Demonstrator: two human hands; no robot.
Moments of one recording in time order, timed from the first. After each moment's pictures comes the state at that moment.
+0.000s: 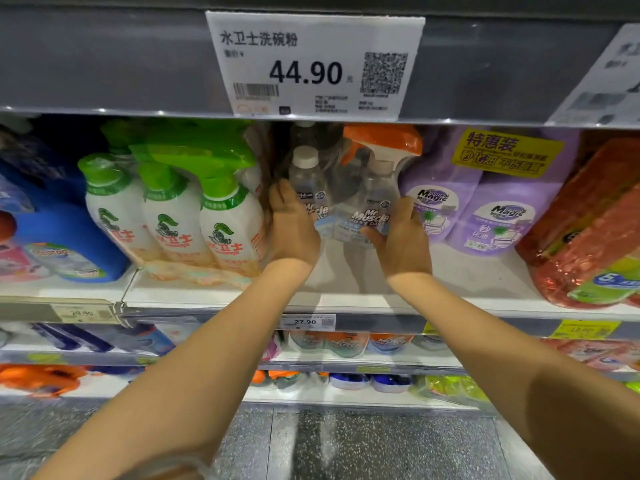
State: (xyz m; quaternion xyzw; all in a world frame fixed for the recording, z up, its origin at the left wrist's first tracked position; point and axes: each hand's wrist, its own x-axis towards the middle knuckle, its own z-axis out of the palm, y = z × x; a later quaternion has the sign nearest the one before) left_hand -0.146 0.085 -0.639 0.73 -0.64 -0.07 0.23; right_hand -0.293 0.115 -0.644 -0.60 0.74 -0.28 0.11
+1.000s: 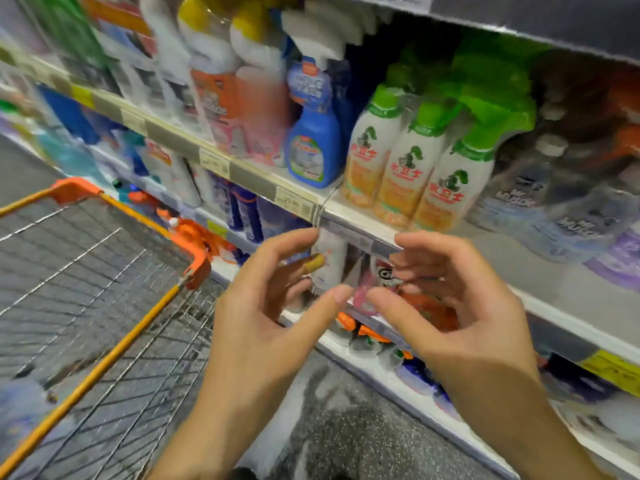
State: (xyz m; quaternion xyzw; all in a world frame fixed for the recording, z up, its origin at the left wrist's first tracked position) left_hand -0.003 0.389 -0.562 0.59 -0.40 -0.31 0.63; right_hand -0.156 0.321 -0.553 -0.71 0.38 -0.40 0.44
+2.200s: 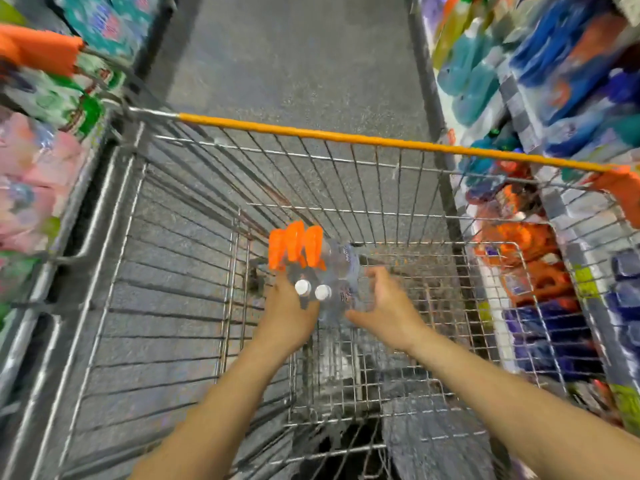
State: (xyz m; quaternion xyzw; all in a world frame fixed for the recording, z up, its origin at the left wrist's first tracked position) left_hand 0.346 0.777 -0.750 0.87 0.11 -0.20 0.44; right_hand 0.341 0.609 -0.732 -0.85 0.06 0.23 0.46
